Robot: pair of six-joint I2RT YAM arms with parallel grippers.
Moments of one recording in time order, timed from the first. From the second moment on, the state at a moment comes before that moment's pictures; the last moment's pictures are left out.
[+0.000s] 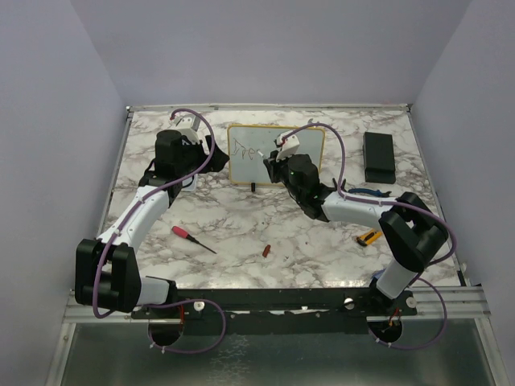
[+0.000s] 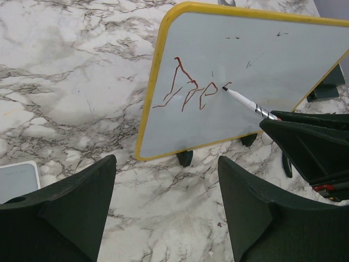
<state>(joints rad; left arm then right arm) -0.18 1.33 0.92 0.01 0.35 -0.32 0.75 1.69 0.94 0.59 0.26 0.09</state>
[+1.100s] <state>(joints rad) -0.18 1.33 0.92 0.01 0.35 -0.32 0.75 1.69 0.92 0.58 0.28 0.10</state>
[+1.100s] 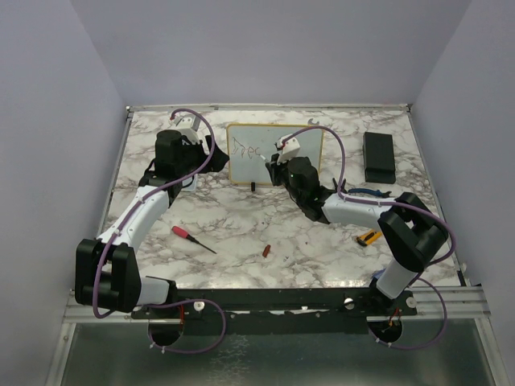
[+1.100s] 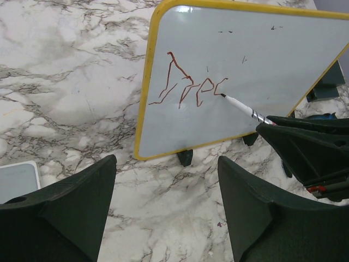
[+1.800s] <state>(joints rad) -0.18 1.33 0.92 0.01 0.35 -0.32 0.75 1.69 0.96 0.58 0.31 0.06</state>
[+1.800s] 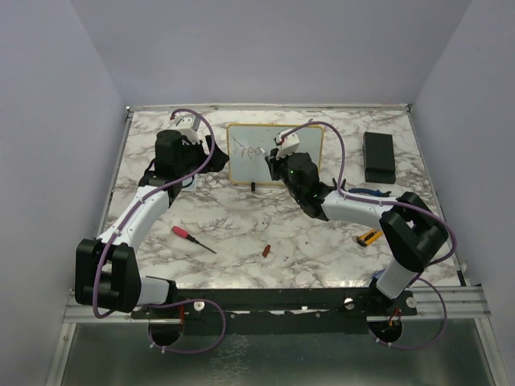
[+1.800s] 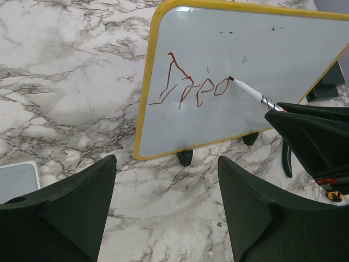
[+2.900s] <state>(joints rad) -0.18 1.33 0.92 0.01 0.35 -0.32 0.75 1.69 0.89 0.60 0.31 0.11</state>
